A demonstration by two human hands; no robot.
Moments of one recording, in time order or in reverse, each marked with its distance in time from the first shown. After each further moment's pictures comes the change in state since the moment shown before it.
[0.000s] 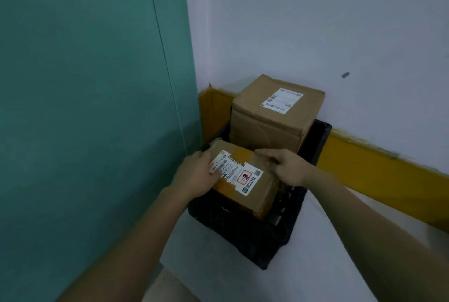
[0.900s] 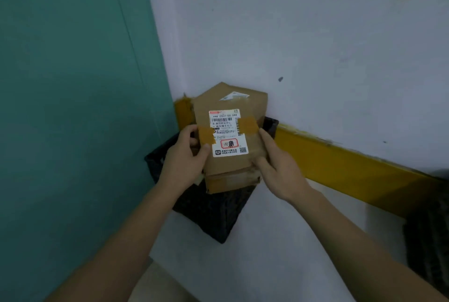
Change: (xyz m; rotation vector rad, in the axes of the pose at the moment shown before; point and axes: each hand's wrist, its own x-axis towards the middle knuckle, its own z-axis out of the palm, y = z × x) left_hand -0.117 0.170 -0.016 -0.573 0.363 -0.012; right_hand -0.209 0.016 -0.018 0.053 0.521 -0.206
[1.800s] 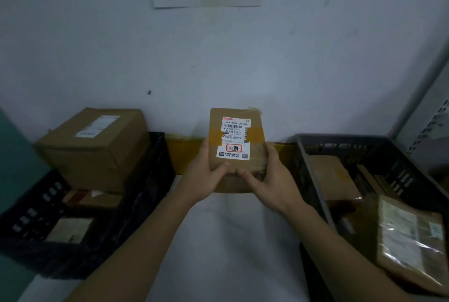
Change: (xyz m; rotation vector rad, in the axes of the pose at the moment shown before) left_hand -0.044 0.160 0.254 -0.112 -0.622 0.240; right_hand -0.132 0.148 -0.160 -0.130 0.435 0.346
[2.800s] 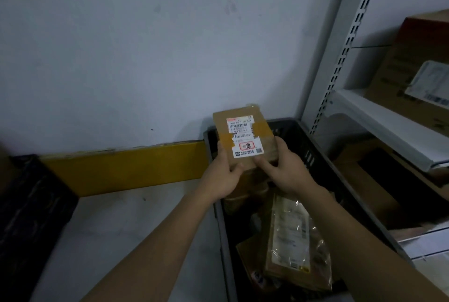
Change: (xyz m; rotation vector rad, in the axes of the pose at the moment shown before) left_hand 0.095 0.090 0.286 0.111 -0.388 -0.027; right_hand 0.017 0.227 -0.196 -0.106 0.046 0.326
